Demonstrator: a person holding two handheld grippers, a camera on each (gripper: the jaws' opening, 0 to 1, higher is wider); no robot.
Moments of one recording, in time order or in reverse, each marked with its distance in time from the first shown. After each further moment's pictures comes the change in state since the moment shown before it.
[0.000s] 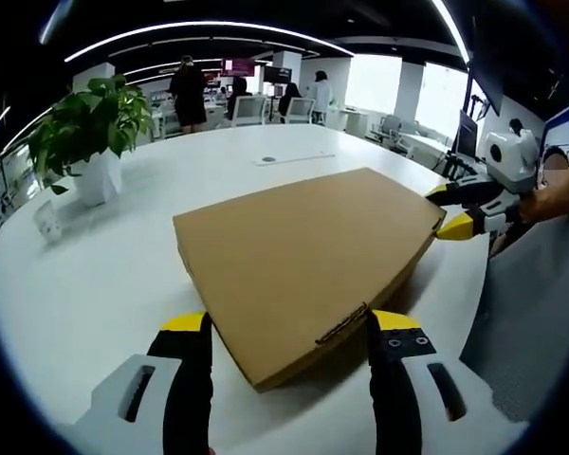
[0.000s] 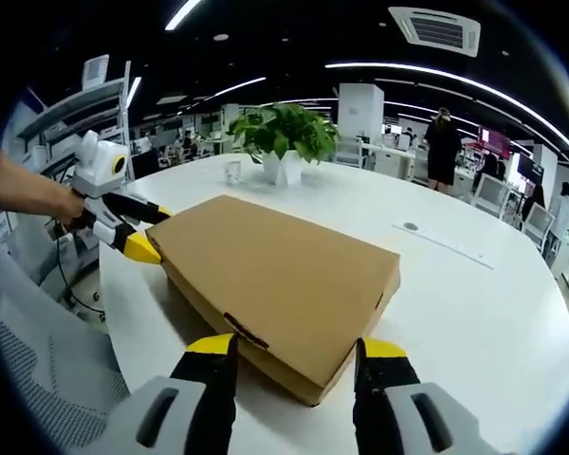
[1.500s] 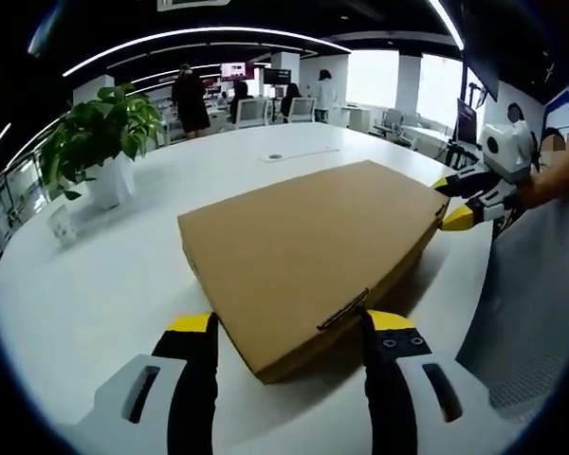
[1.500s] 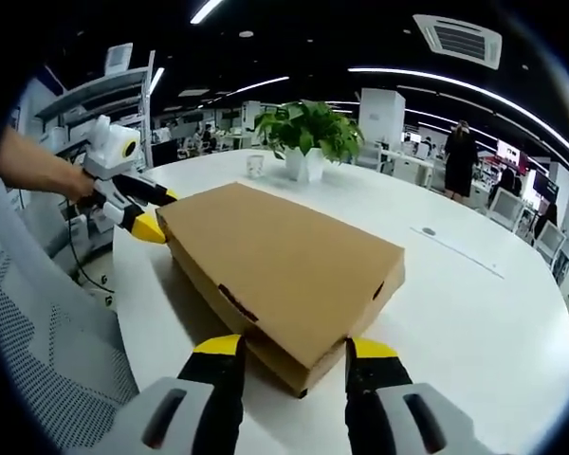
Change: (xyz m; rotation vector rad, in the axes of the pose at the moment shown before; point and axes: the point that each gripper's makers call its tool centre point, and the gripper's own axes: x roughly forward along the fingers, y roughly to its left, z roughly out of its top) left arm -0.020 0.010 -0.017 0.050 -0.003 0.044; right arm 0.002 0.016 -0.014 -0.079 0.005 0.056
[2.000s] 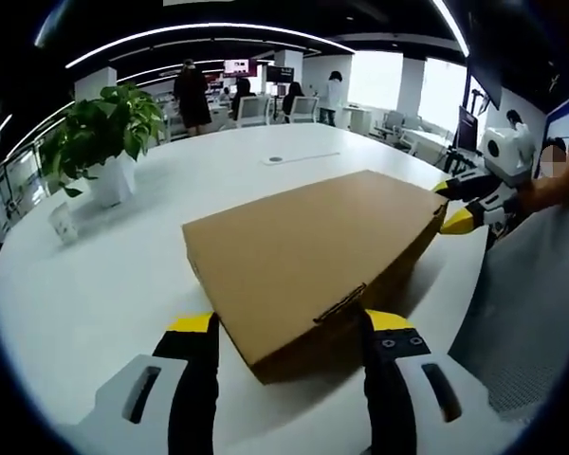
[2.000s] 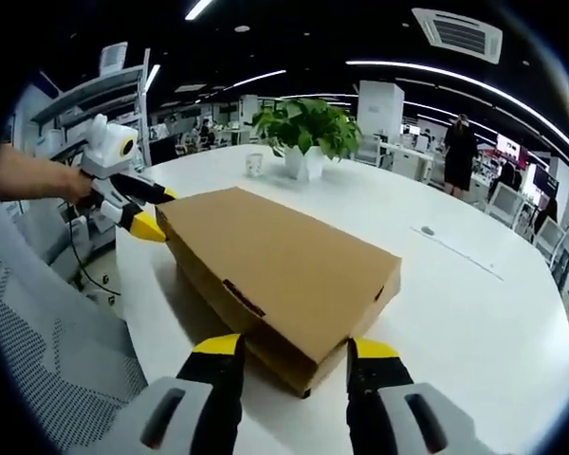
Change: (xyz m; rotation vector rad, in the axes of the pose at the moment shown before) left arm -0.014 -0.001 0.015 -0.024 0.012 -0.011; right arm -0.013 0.004 0.017 0.021 0.027 0.018
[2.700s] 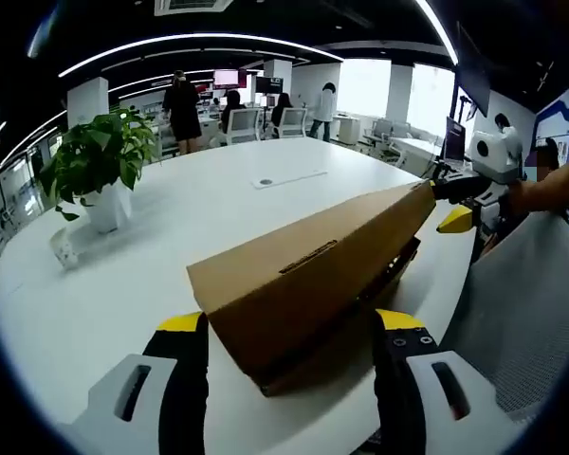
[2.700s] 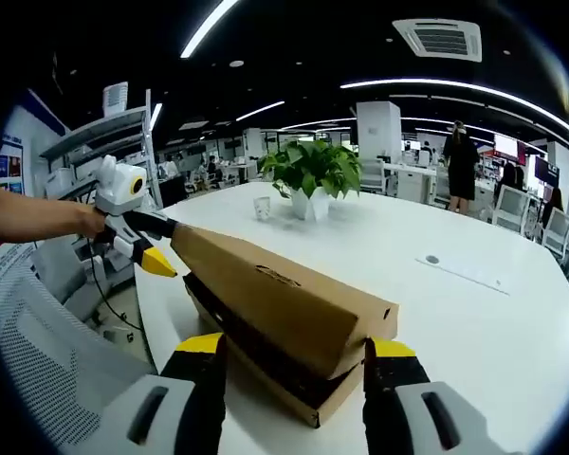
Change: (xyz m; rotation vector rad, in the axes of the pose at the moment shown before) left arm -0.024 -0.008 0.041 0.026 -0.048 -0.048; right arm -0.027 0.000 0.055 0.053 -0.164 0.059
